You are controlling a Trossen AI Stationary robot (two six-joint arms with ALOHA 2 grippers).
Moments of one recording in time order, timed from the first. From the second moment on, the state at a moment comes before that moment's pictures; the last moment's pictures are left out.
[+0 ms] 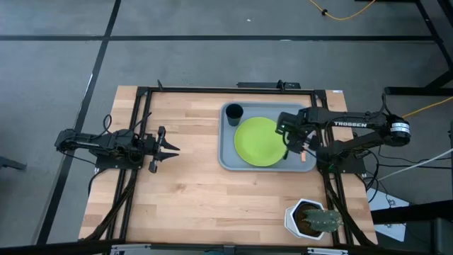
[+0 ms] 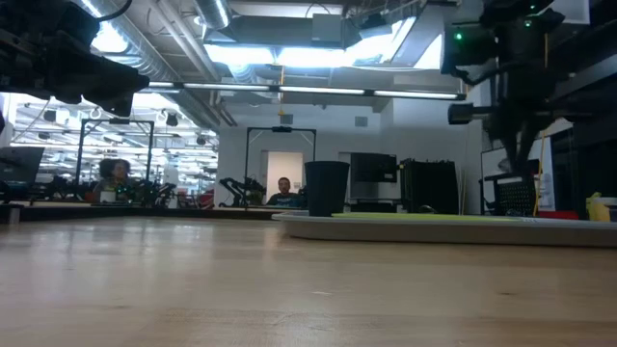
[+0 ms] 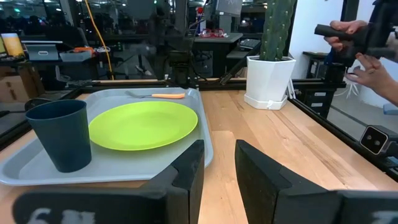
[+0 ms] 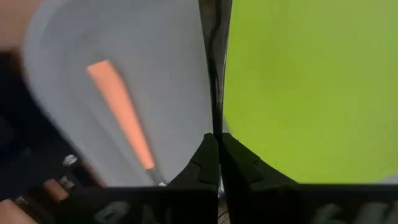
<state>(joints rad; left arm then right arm) -0.09 0.02 0.01 0.02 -0.01 -0.02 -0.26 1.25 0.86 -1.13 0.02 -1.39</state>
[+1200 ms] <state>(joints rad) -0.09 0.02 0.01 0.02 -0.01 -0.02 -0.36 1.25 0.61 -0.91 0.15 -1.76</state>
